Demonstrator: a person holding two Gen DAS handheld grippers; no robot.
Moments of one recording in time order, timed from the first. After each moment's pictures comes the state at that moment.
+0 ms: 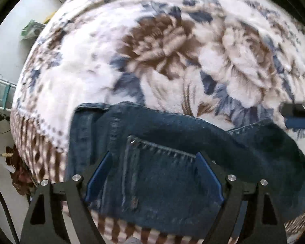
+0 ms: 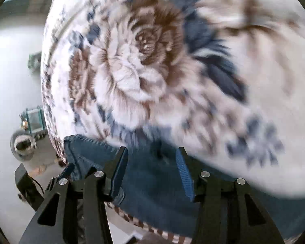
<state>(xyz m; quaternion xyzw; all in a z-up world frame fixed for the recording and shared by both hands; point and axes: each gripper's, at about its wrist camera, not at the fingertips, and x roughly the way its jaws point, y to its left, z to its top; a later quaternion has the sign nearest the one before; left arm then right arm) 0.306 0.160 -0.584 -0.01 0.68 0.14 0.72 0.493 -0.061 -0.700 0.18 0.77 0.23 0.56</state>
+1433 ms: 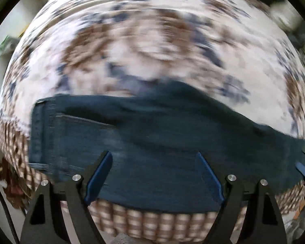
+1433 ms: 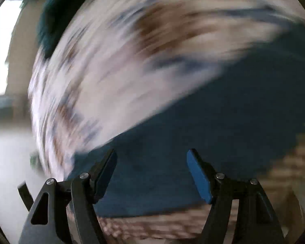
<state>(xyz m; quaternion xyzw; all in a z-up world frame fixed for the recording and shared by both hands) 0.279 0.005 -0.546 0.00 0.68 0.04 0.73 0.251 -0.403 -0.645 0.41 0.60 -0.08 0.68</state>
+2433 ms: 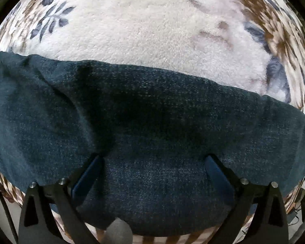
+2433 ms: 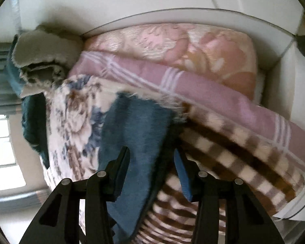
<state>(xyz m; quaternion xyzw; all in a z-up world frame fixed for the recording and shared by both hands) 0.269 -0.220 -0.652 -0.01 0.76 0.01 0.65 0.143 -0.688 -0.695 0.57 0.46 -0.20 0.65</state>
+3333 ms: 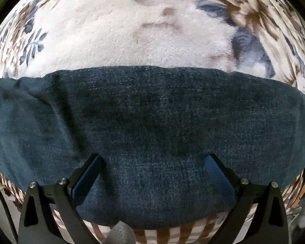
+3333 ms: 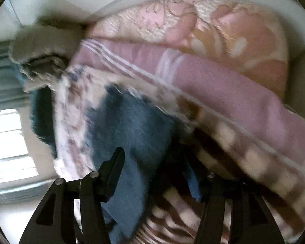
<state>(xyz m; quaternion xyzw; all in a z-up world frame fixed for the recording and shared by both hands) 0.271 -0.313 -0.638 0.05 0.75 -0.02 0.65 0.149 -0.699 -0.748 0.61 0.44 -0.13 0.65</state>
